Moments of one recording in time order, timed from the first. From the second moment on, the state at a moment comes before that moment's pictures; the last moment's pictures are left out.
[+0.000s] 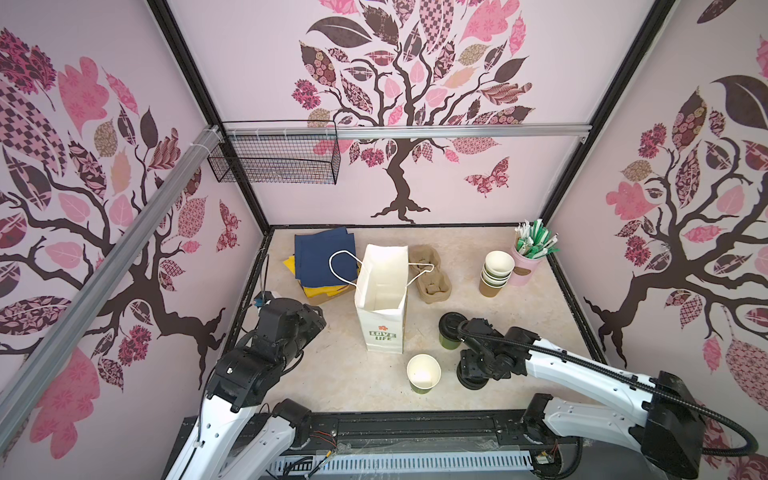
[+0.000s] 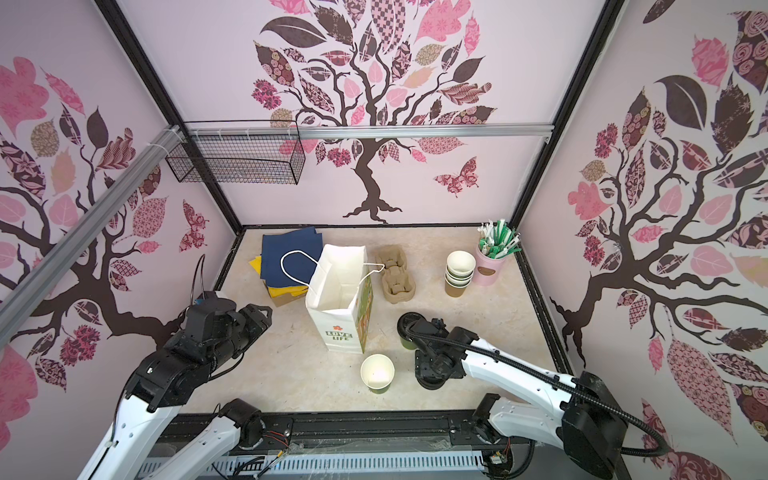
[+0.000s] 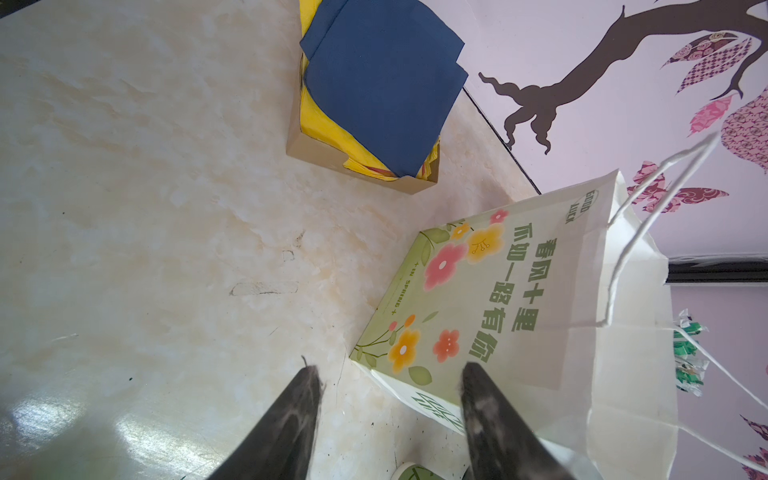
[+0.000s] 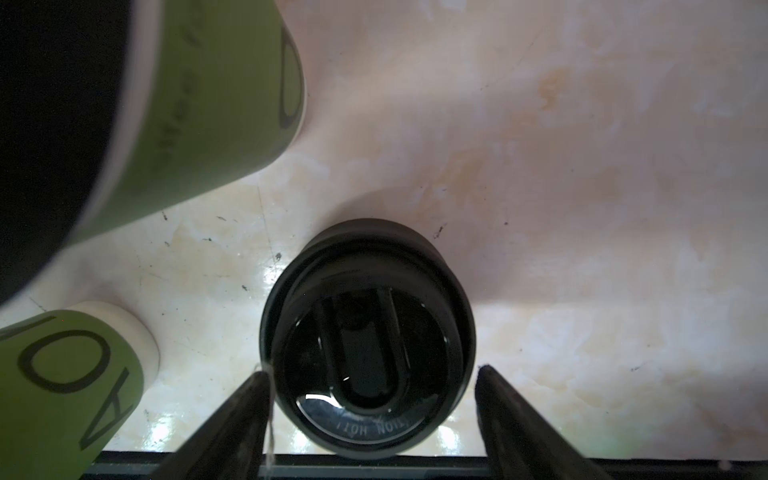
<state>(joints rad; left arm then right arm) -0.43 0.68 0.99 -1.03 -0.24 -1.03 0.82 1.12 0.66 -0.92 0.12 0.87</state>
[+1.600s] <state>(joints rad) -0.43 0.67 0.97 -1.02 -0.23 -1.02 0.78 0.92 0.91 -1.13 0.22 0.82</state>
